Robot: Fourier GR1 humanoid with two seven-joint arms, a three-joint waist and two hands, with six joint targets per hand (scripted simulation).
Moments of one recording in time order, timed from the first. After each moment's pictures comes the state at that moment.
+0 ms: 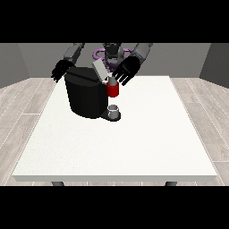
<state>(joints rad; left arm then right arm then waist) -1.16 0.43 0.12 -0.63 -0.65 -0.13 -0.12 -0.33 -0.04 -0.05 -1.37 -0.04 -0.15 -0.07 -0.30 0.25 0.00</state>
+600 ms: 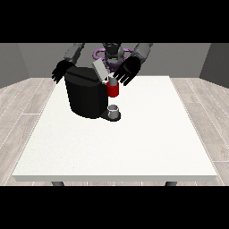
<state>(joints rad) -1.16 0.41 0.11 -0.63 -0.66 -0.14 -0.11 -0.32 -0.04 -0.07 -1.35 -0.04 -0.16 -0.08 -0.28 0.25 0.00</state>
